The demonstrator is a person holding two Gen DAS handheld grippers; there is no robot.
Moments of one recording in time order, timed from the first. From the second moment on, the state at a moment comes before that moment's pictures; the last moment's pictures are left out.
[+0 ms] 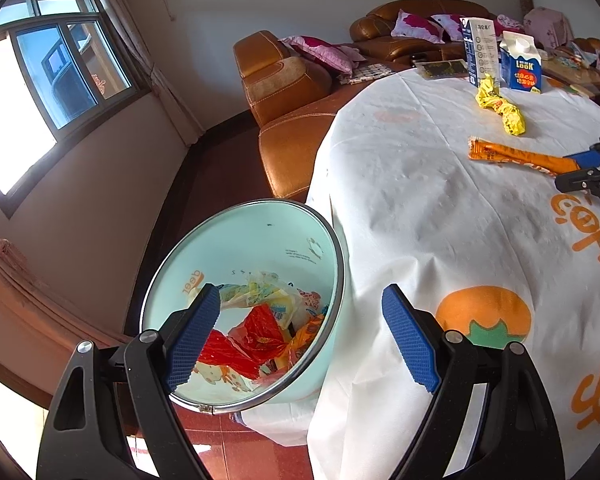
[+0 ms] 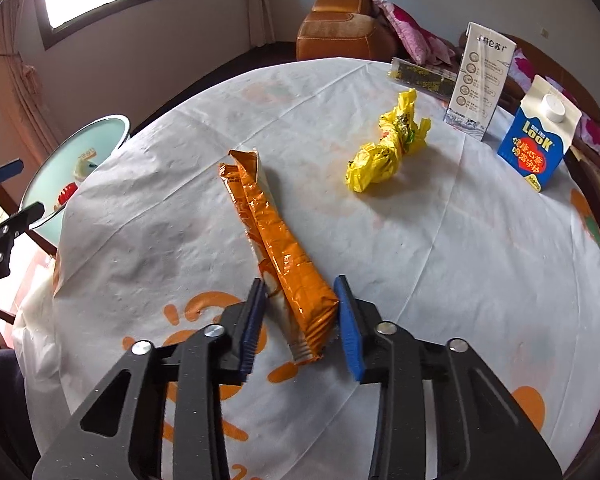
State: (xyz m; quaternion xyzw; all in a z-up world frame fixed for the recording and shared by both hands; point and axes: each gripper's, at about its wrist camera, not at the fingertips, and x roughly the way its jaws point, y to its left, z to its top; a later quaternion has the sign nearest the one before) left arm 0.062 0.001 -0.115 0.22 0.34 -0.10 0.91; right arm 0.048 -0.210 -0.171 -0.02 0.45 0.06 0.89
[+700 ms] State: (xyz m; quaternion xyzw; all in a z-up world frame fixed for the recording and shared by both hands) left arm 0.075 -0.123 -0.075 0.21 0.29 -0.18 0.92; right arm -0.015 -0.309 -0.127 0.06 0.35 -0.08 0.93
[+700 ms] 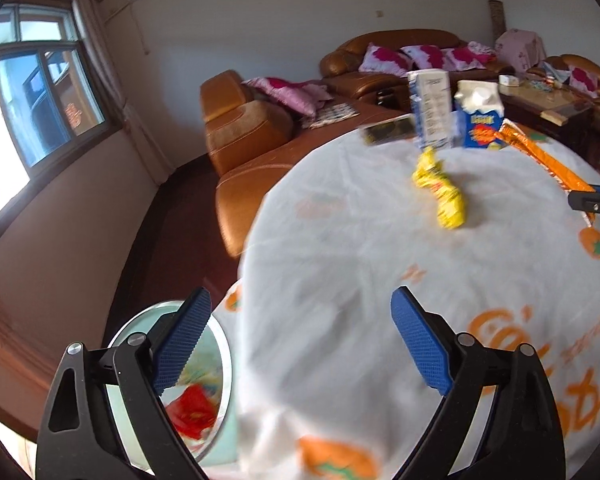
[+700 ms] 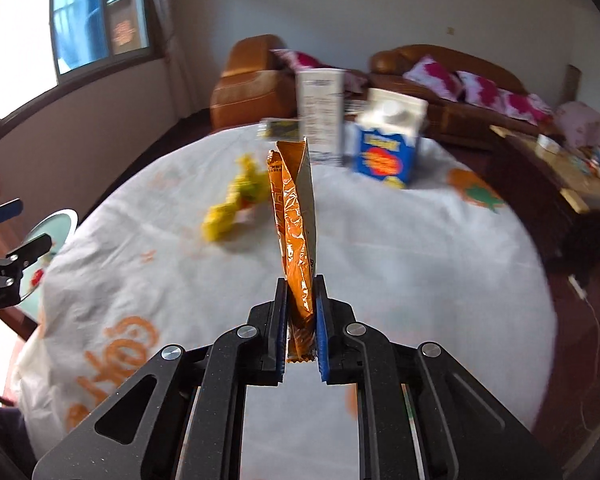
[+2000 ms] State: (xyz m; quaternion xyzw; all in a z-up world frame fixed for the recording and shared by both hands) left arm 0.172 -0.256 -0.129 0.16 0.38 -0.15 0.90; right arm -0.022 -0.382 -0.148 0.11 0.34 -0.14 0.92
